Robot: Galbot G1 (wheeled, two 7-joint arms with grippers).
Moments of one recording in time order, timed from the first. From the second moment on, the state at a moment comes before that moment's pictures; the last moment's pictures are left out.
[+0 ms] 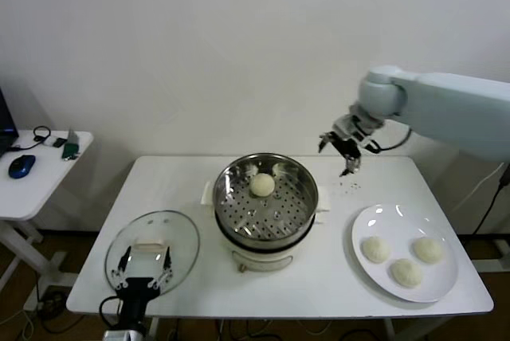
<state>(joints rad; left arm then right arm) 1.73 -1.49 -0.61 -2.01 0.04 -0.11 -0.07 0.83 0.74 -1.65 1.40 0.37 -0.09 -1.00</state>
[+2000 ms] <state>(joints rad) 1.76 -1.50 -0.62 -2.00 0.05 -0.12 -0.08 0.21 0.61 -1.28 1.24 0.31 -0.27 -0.95</state>
